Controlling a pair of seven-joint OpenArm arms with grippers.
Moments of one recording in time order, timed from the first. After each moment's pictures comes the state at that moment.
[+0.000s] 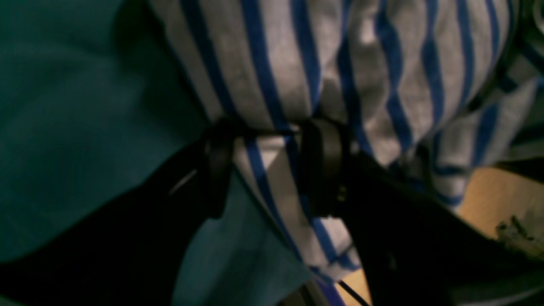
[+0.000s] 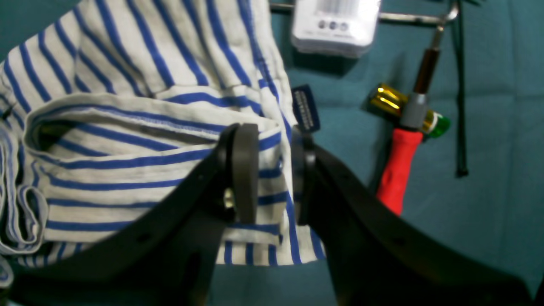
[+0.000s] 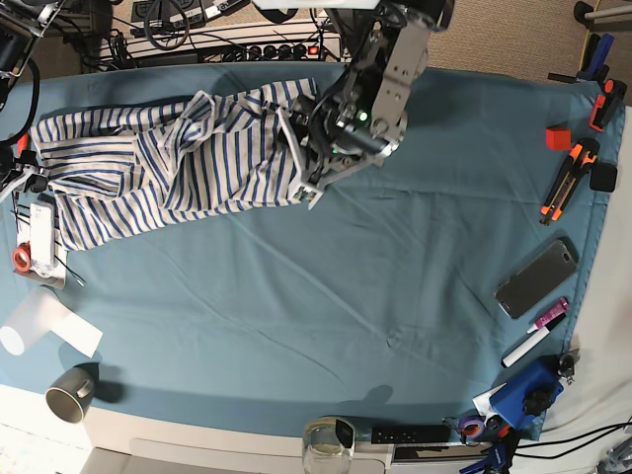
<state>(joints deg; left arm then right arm) 5.7 10.2 23.9 98.5 -5.1 -6.4 70.7 -2.5 43.5 36.1 70.4 44.5 33.4 -68.1</state>
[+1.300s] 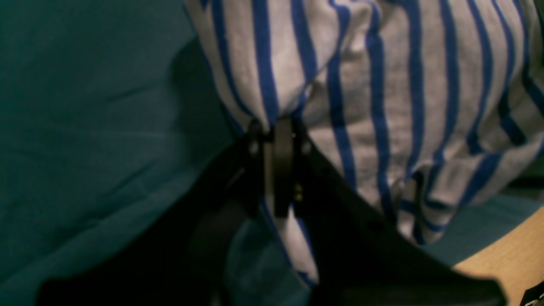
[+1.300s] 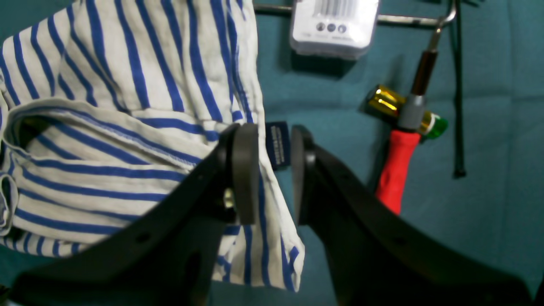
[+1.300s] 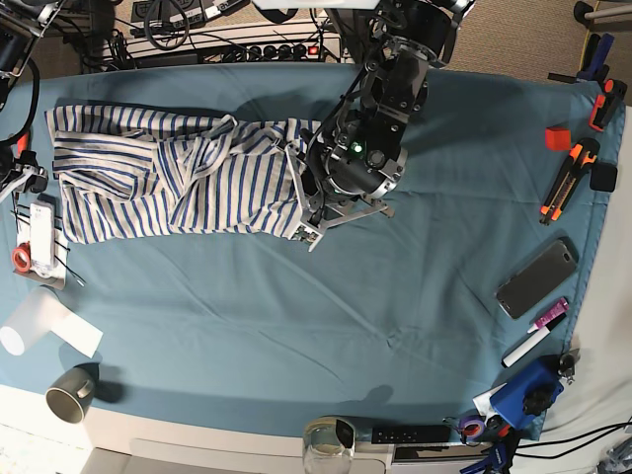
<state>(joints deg) -1.7 10.2 23.9 100.4 3.5 -8.7 72.7 -2.5 43.5 36.1 70.4 44.5 33.4 -67.7</state>
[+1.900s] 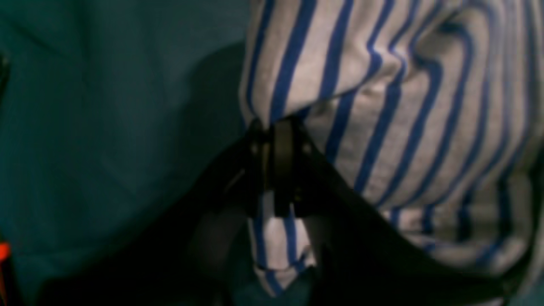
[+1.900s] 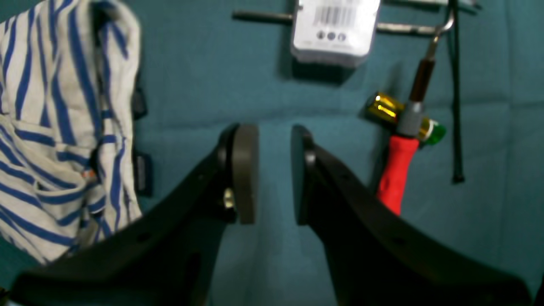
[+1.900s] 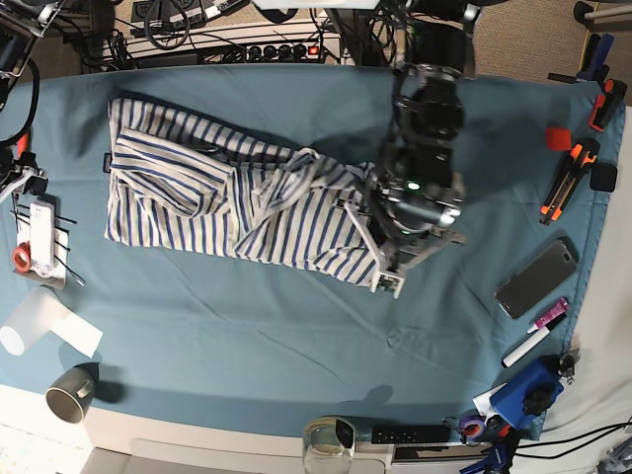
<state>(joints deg) -5.5 8.3 7.1 100.4 4.0 -10.0 68.2 -2.5 43.5 36.1 70.4 44.5 33.4 -66.8</state>
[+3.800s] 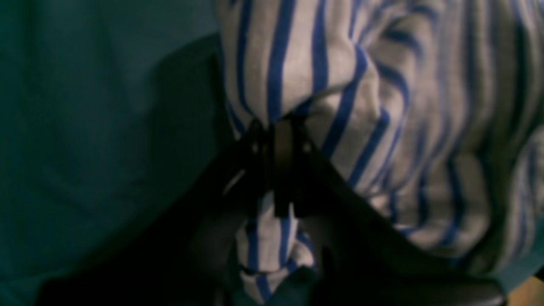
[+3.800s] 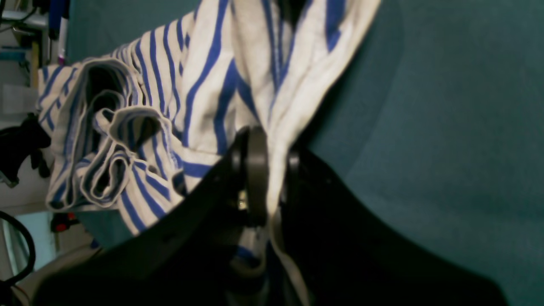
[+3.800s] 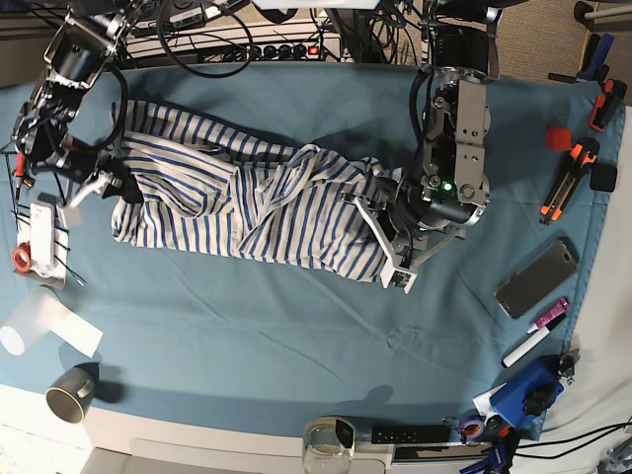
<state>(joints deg) -5.1 4.5 6.2 100.4 -9.2 -10.9 68.3 6.0 24.6 36.7 61.4 58.0 36.0 -77.0</state>
